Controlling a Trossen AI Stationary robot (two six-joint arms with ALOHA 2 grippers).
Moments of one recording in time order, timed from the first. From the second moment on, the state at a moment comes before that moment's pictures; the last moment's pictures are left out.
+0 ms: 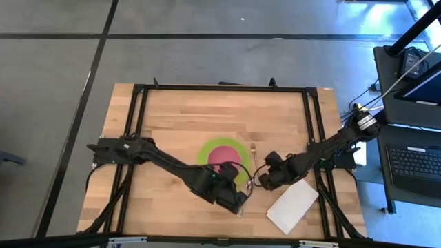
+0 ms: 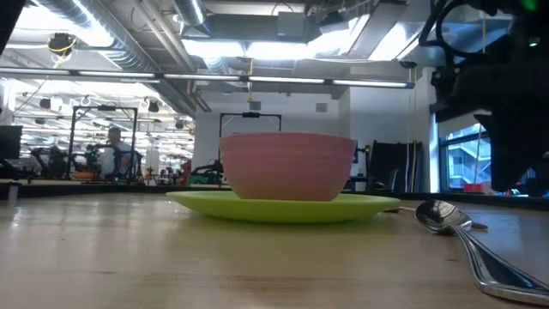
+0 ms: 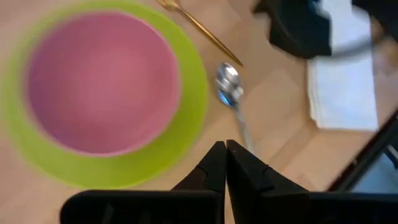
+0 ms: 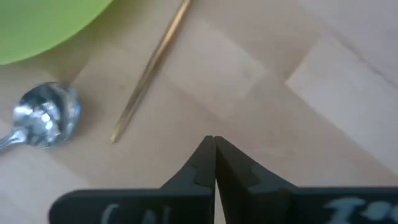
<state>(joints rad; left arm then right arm) -0.46 2.26 2.35 -1.30 -0.44 -1.30 0.52 1.53 0.85 -0.80 0.26 1.41</state>
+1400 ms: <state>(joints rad) -0.45 2.58 2.35 -0.97 -0.34 -1.32 0.52 1.28 1.36 -1.57 0.55 1.45</state>
